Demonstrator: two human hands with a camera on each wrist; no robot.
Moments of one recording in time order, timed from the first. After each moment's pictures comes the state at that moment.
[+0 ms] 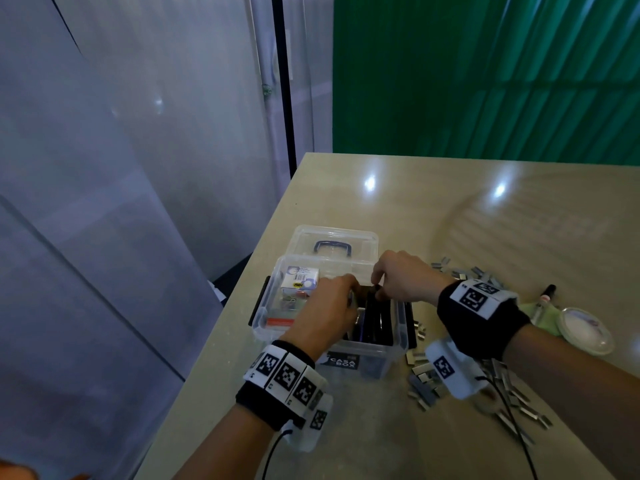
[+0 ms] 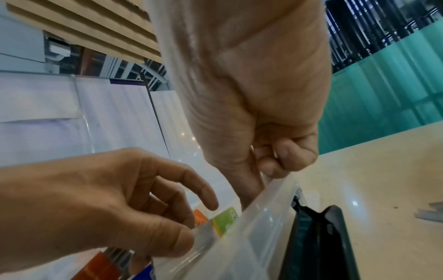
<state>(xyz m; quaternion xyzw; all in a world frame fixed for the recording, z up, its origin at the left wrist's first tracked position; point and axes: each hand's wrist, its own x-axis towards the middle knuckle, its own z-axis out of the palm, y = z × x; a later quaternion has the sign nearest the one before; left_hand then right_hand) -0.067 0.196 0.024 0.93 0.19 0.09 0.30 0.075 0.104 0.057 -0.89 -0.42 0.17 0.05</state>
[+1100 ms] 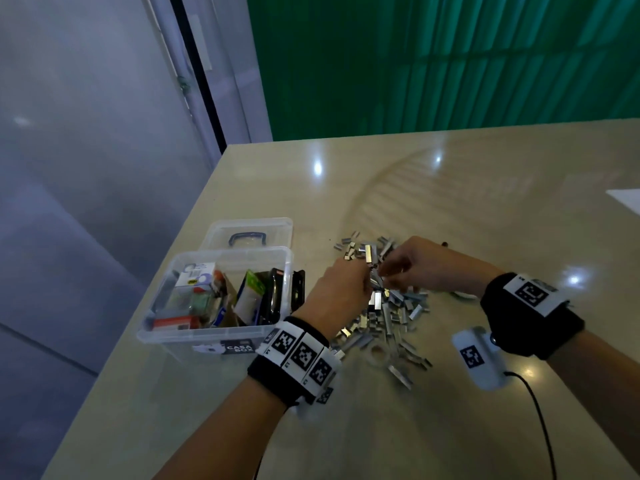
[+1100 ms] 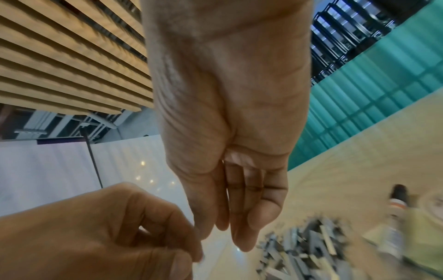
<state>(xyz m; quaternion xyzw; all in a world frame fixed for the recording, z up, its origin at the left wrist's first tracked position) 0.037 0.040 0.030 0.97 0.10 0.02 0.23 0.156 -0.110 0.055 -0.83 -0.43 0.24 0.27</state>
